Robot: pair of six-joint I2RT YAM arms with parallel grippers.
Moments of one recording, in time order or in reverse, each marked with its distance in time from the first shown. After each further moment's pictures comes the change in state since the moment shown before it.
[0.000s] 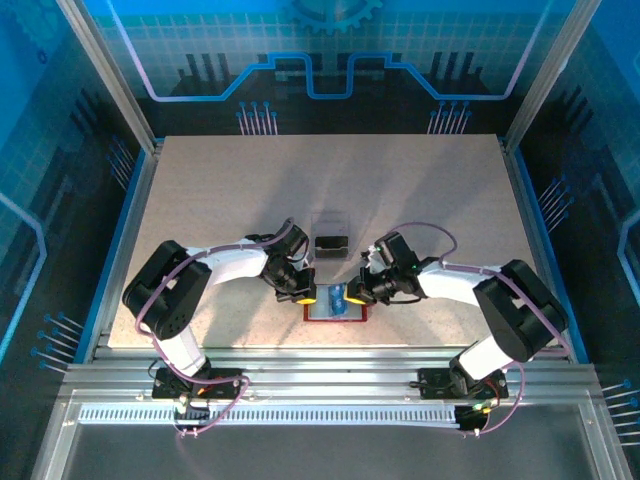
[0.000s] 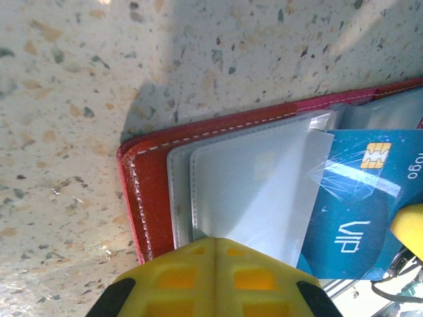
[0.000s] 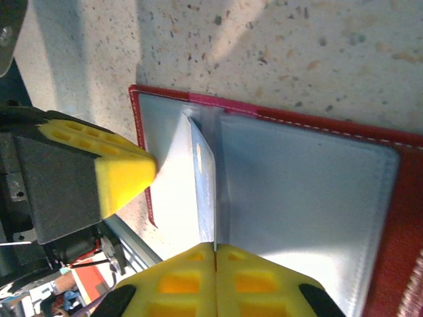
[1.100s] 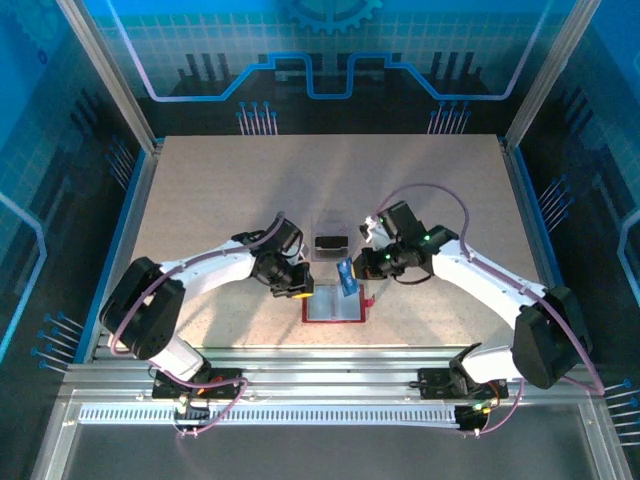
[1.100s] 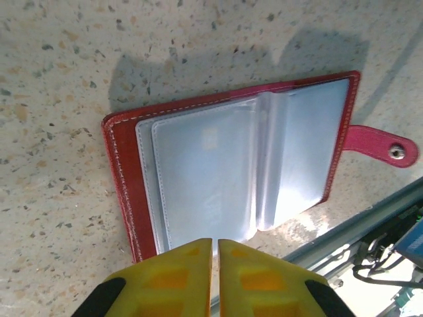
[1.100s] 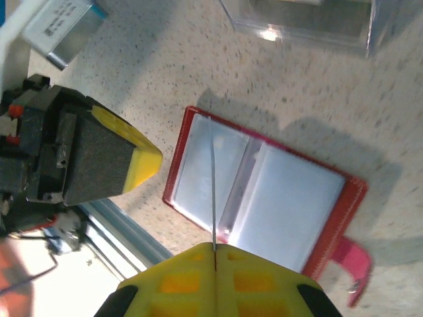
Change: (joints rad) left arm 0.010 -0.168 -0.008 -0.059 -0.039 -0.001; right arm 0.000 -0.157 0.363 -0.558 0.188 -0.438
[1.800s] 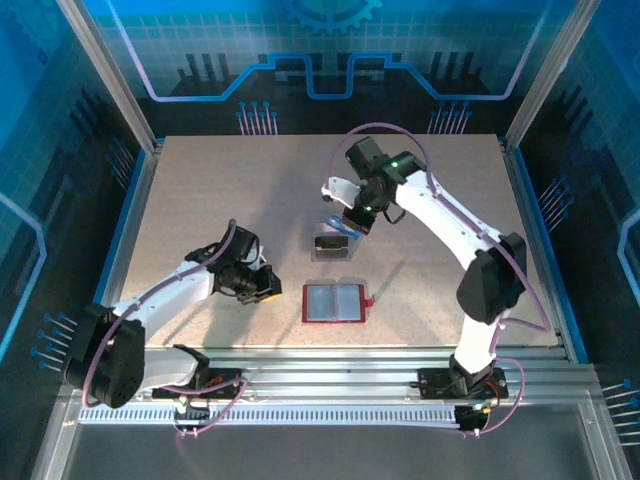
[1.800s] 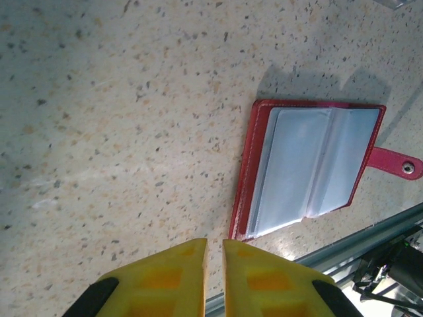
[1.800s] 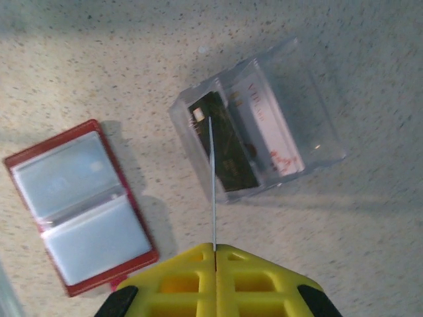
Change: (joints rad) left arm 0.210 -0.300 -0.228 -0.033 -0.005 0.023; right arm 0.000 0.475 0.799 -0.479 0.264 -0.962
